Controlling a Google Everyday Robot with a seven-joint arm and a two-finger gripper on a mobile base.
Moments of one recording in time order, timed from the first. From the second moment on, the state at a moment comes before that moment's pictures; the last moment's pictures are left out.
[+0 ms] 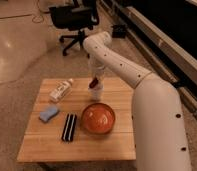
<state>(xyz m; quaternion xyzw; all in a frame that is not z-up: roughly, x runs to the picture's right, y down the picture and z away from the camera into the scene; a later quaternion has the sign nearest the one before) -0.006 -0.062 0.848 -0.26 -0.15 -0.42 0.86</state>
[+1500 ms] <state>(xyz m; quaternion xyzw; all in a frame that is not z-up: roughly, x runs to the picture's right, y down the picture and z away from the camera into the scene) -0.007 -0.078 0.887 -0.23 -0.15 -0.44 0.85</state>
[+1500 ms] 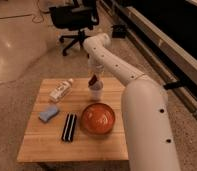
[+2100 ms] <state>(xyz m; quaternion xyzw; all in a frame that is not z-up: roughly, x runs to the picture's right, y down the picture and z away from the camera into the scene) 0.002 -0.076 0.886 -0.23 -0.14 -0.43 0.86</state>
